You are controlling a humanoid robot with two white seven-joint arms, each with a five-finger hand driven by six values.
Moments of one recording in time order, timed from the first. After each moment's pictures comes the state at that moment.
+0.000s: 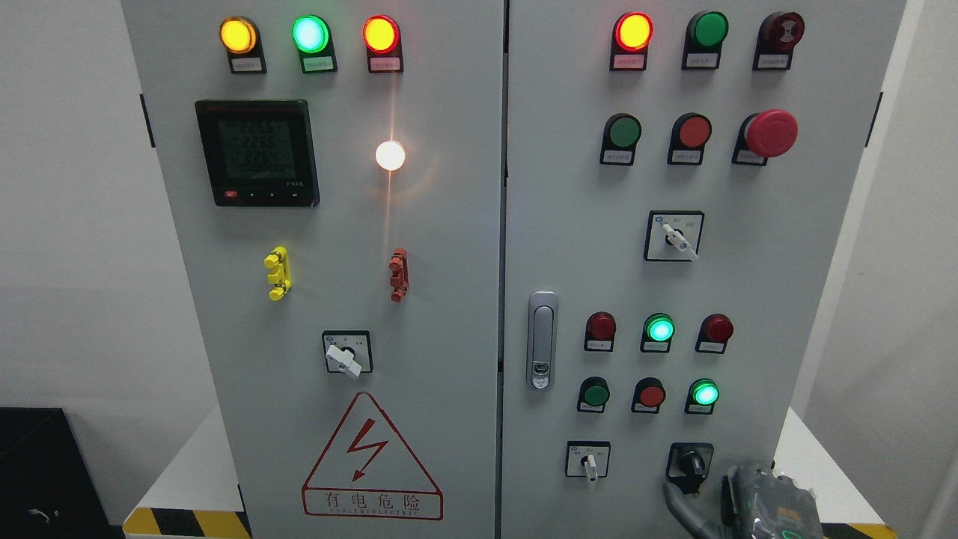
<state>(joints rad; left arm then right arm) 0.00 -0.10 -0.07 -0.07 0.08 -0.09 0.02 -0.25 0.12 -0.19 -1.72 1.46 0.16 0.29</state>
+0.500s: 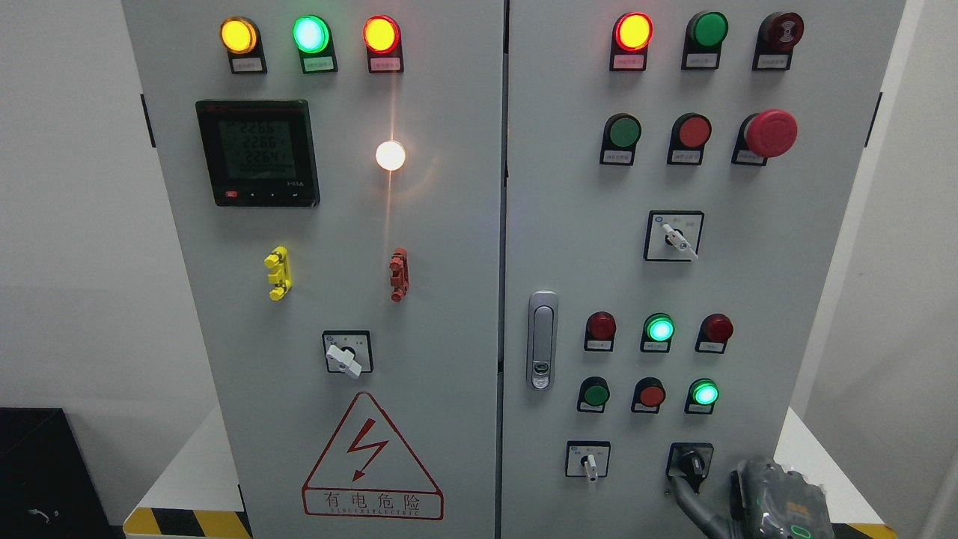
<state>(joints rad) 0.00 -0.10 -0.07 -0.07 0.08 -0.09 0.02 -0.26 0.12 -0.21 -1.70 1.46 0.15 0.28</state>
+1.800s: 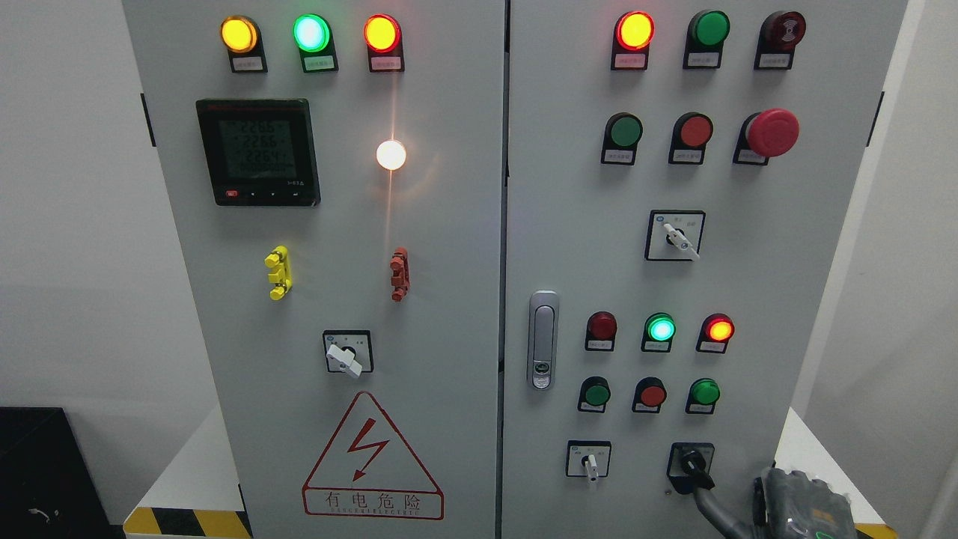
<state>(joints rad) 0.00 -0.10 -0.07 -0.07 0.08 -0.09 0.02 -0.27 0.11 -0.28 -1.69 1.45 0.14 0.28</state>
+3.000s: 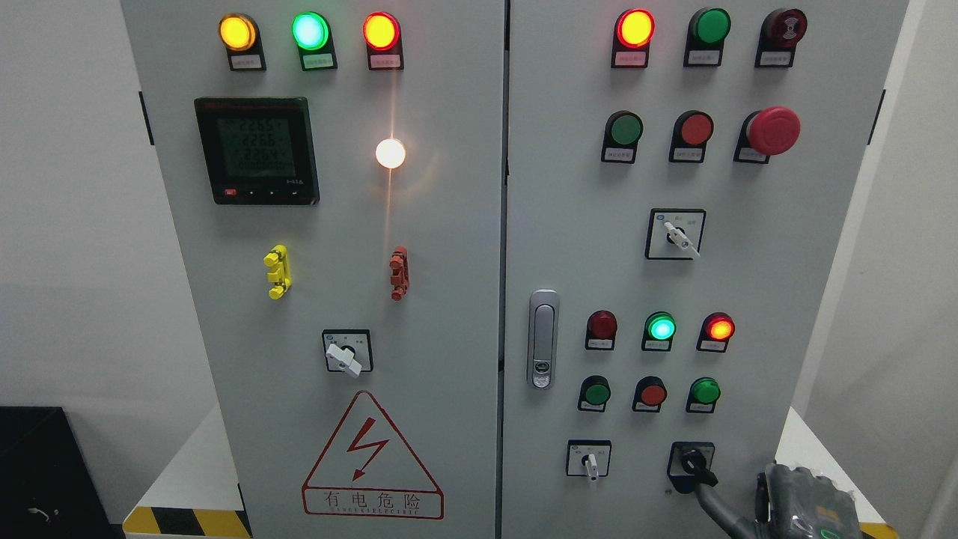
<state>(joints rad) 0.00 -0.10 -0.07 -0.07 0.08 -0.09 0.02 -0.26 0.11 -0.27 -1.72 1.43 0.13 0.28</state>
